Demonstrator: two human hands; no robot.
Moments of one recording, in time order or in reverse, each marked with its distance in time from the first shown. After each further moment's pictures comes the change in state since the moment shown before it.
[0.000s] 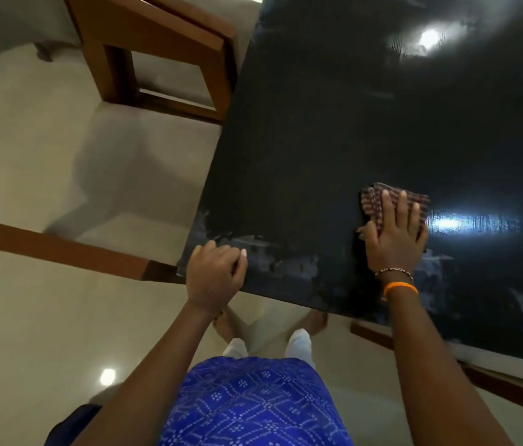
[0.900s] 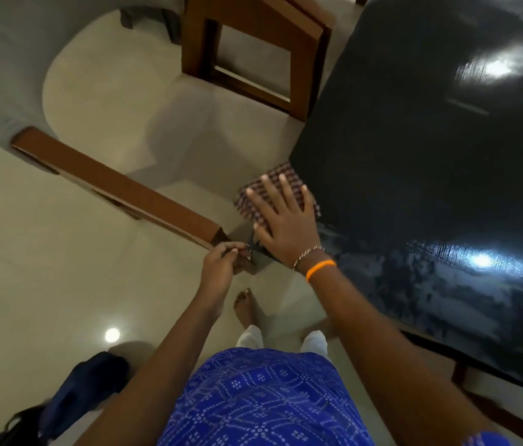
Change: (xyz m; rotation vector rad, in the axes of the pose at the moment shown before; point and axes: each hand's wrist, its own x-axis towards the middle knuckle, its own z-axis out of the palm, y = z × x) left_hand -0.055 -0.052 -0.042 -1.233 -0.102 -1.137; right_hand -0.087 -0.223 0.045 -0.038 -0.194 -0.952
